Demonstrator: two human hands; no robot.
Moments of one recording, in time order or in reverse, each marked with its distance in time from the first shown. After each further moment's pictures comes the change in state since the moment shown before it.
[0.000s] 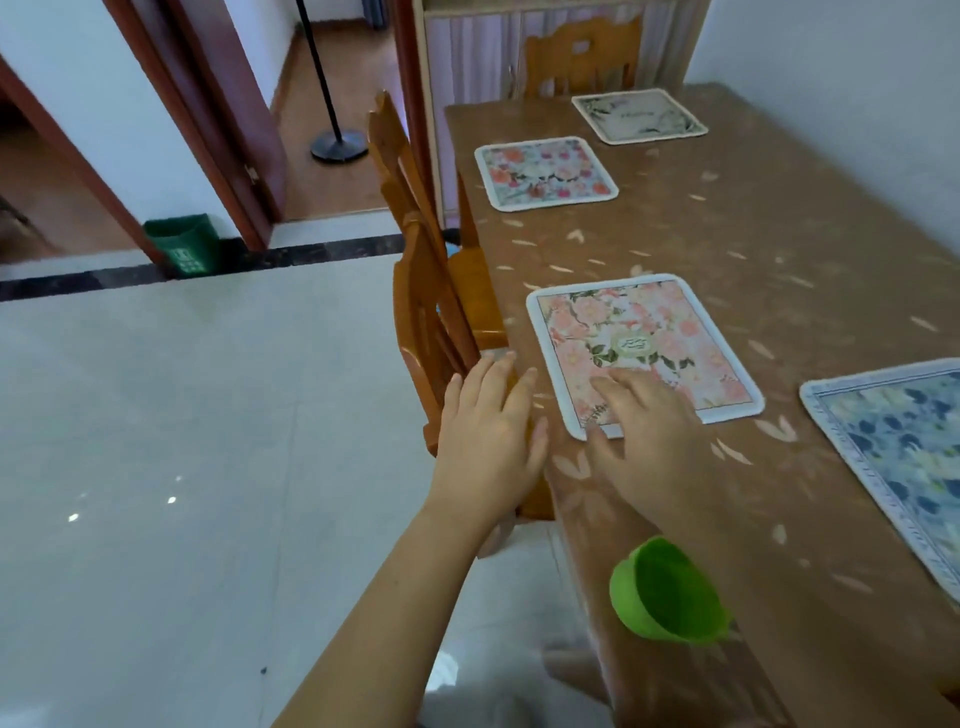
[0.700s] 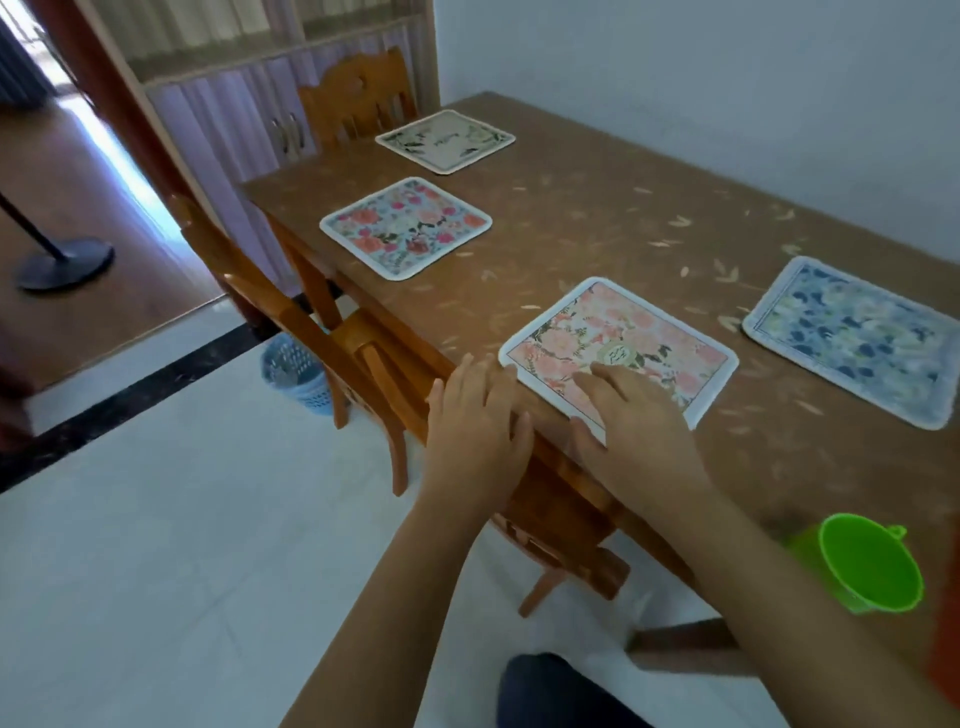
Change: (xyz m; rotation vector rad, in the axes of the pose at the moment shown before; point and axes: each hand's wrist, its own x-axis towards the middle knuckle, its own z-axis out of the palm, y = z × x) left_hand 0.170 -0.167 -0.005 -0.237 -0.222 0.432; right_hand 0.138 -0.135 0.054 -0.159 0.066 0.578
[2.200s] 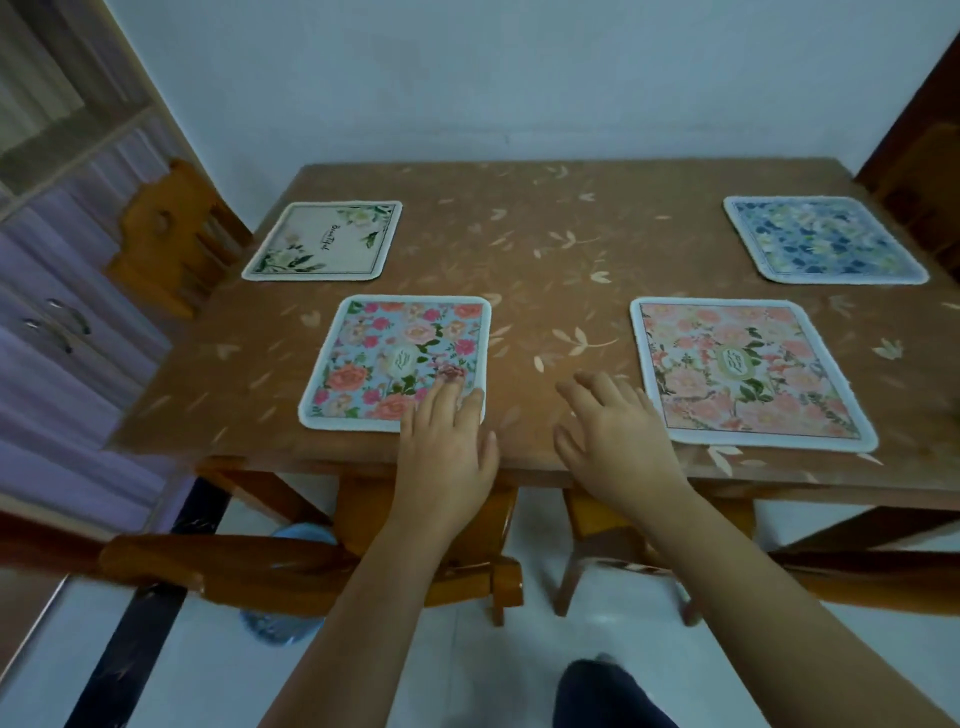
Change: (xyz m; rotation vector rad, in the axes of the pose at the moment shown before) left_hand 0.326 -0.336 -0.038 -0.101 -0.308 0.659; right_hand 0.307 -0.251 0.102 -0.060 0.173 0.613
